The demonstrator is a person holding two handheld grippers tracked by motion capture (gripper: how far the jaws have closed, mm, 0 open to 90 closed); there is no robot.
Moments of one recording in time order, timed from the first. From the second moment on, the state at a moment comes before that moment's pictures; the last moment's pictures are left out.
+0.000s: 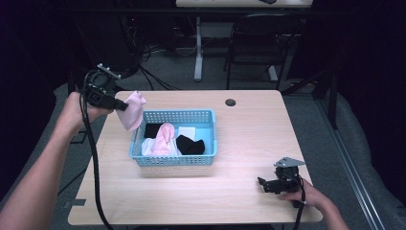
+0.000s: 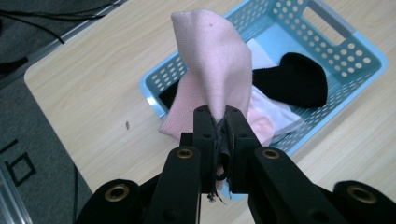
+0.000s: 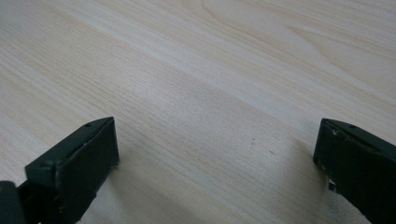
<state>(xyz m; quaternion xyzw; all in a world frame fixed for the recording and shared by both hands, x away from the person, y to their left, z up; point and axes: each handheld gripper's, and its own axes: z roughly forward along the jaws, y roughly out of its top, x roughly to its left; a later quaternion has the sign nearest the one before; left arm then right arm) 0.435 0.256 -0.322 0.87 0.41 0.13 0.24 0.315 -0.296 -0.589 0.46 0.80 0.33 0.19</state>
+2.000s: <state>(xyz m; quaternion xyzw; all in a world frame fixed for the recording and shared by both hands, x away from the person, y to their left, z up) 0.451 0.330 -0.431 0.85 0.51 0.10 0.13 0.315 -0.295 -0.590 0.46 0.80 0.33 0.19</state>
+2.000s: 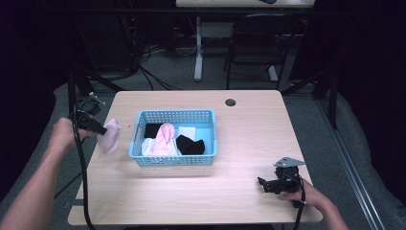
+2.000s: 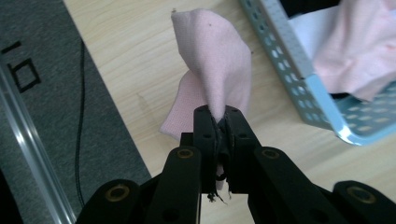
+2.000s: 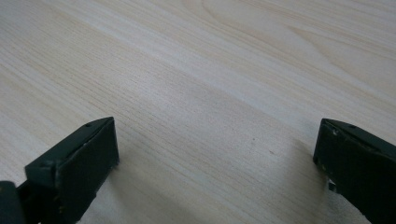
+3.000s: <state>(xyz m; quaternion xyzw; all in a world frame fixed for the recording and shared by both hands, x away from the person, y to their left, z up) 0.442 0.340 -0.490 0.81 0.56 0.05 0.18 0.315 -0.295 -0.589 0.46 0.80 0.33 0.19</state>
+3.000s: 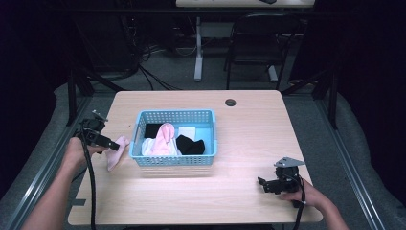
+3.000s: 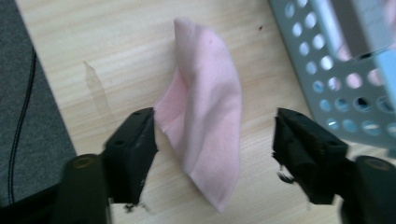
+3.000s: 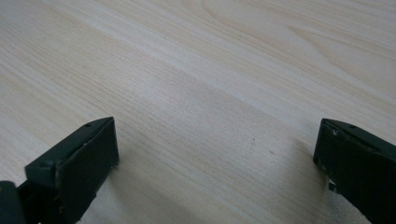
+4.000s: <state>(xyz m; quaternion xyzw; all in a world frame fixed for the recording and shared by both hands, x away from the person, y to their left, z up) 0.463 0.264 -0.430 0.85 0.48 0.06 0.22 0.315 -0.295 -0.589 0.46 0.80 0.33 0.19</state>
